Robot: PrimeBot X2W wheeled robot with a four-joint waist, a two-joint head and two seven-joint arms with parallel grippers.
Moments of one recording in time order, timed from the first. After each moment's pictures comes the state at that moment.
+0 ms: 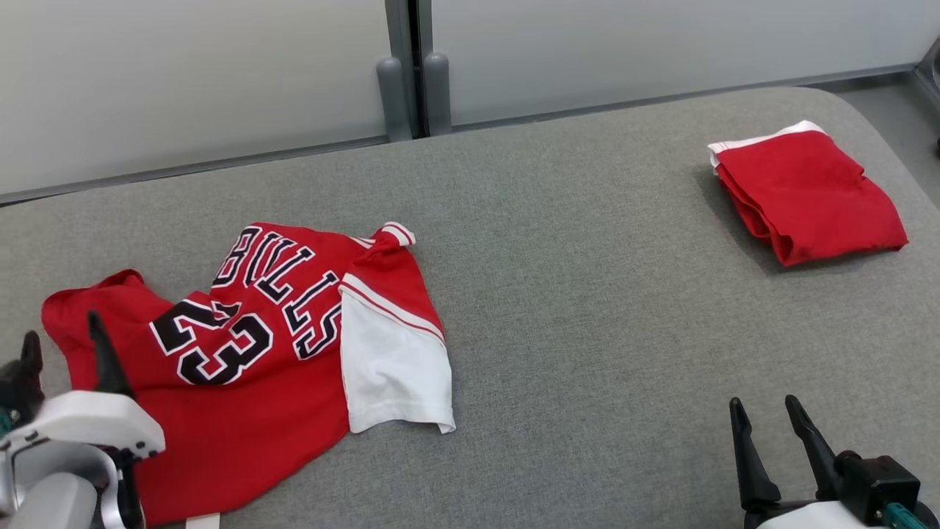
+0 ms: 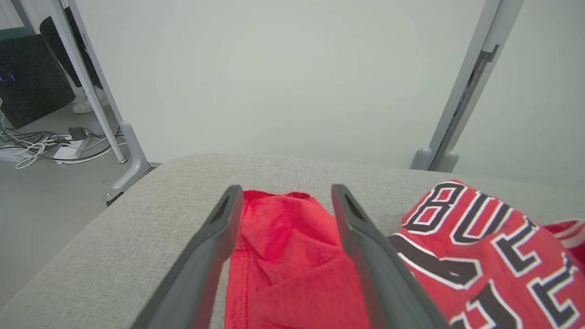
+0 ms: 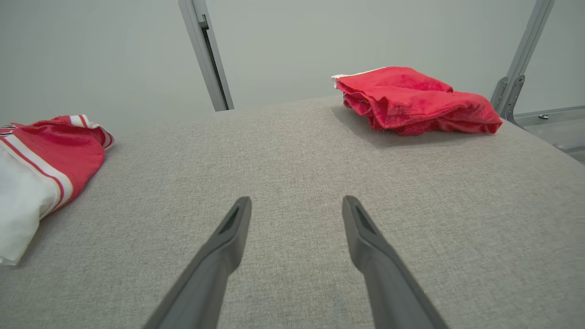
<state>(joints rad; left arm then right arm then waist) -0.27 0.41 -0.20 0.48 -0.64 0.31 -0.26 0.04 -0.05 0.03 0.25 0.20 0.13 -0.26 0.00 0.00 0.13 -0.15</state>
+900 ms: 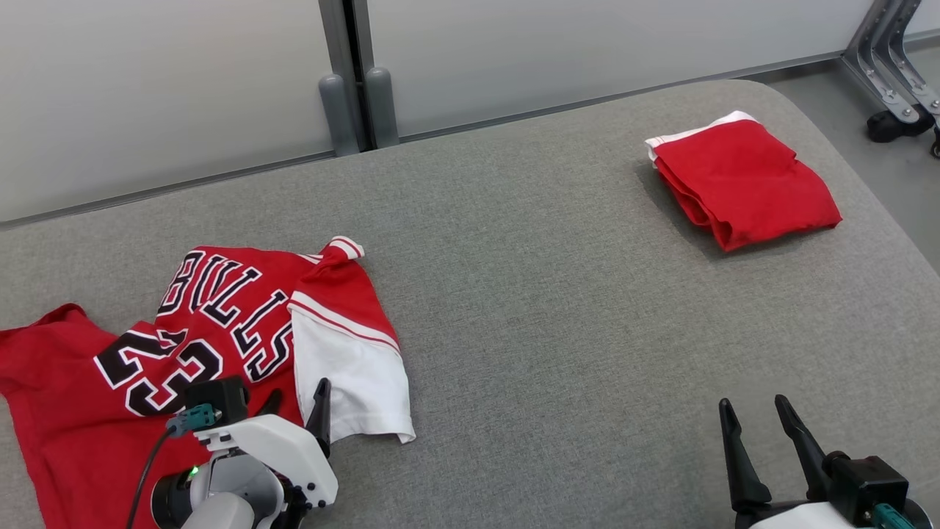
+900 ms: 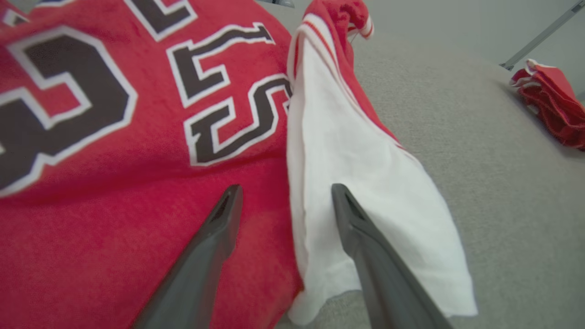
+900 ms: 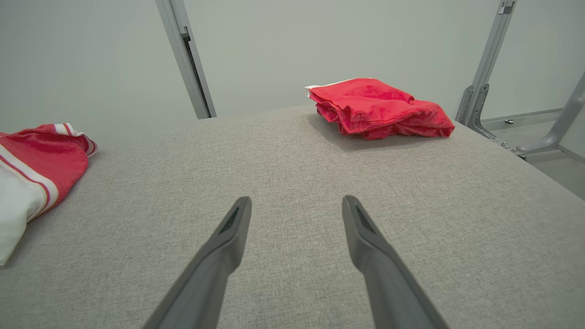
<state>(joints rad) -0.22 0.17 -0.37 0.45 -0.69 0.16 0.04 0.05 -0.05 0.06 0.23 0.18 0.13 -0.26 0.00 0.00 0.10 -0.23</state>
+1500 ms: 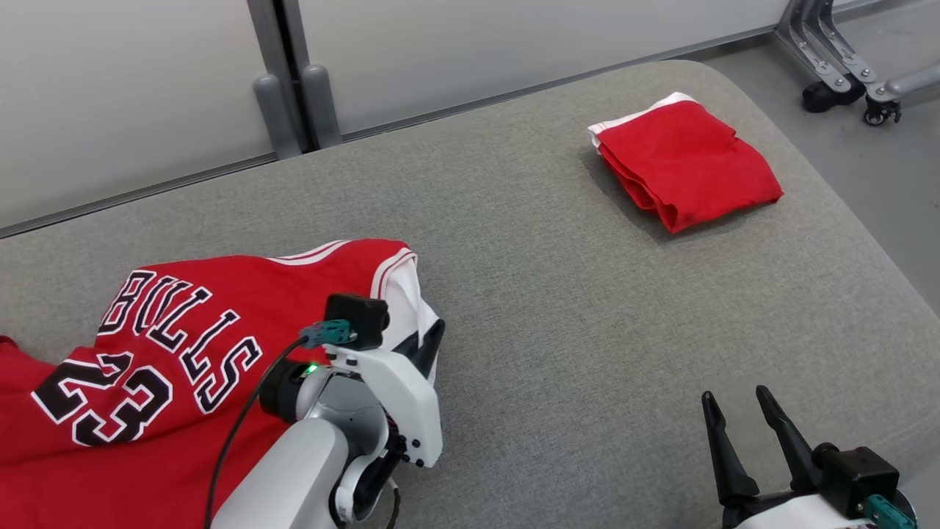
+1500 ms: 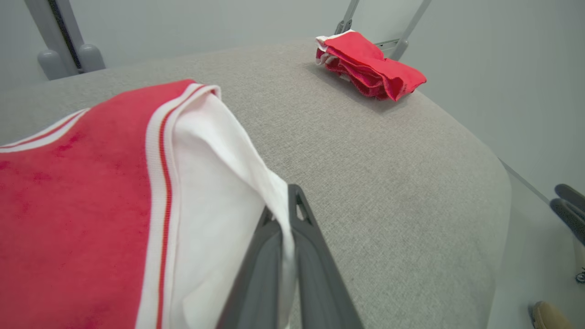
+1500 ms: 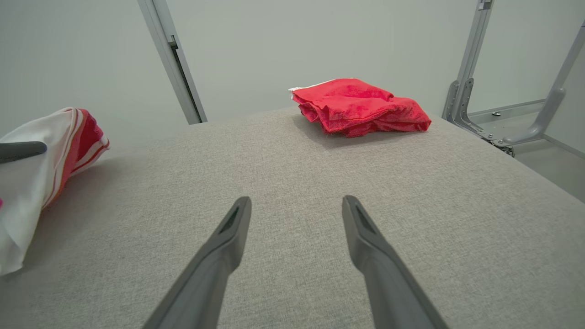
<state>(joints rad) -0.38 0.13 -0.58 0.32 -0.60 0.05 0.21 0.02 -0.05 0.08 0.23 0.21 0.13 -0.26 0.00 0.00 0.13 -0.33</state>
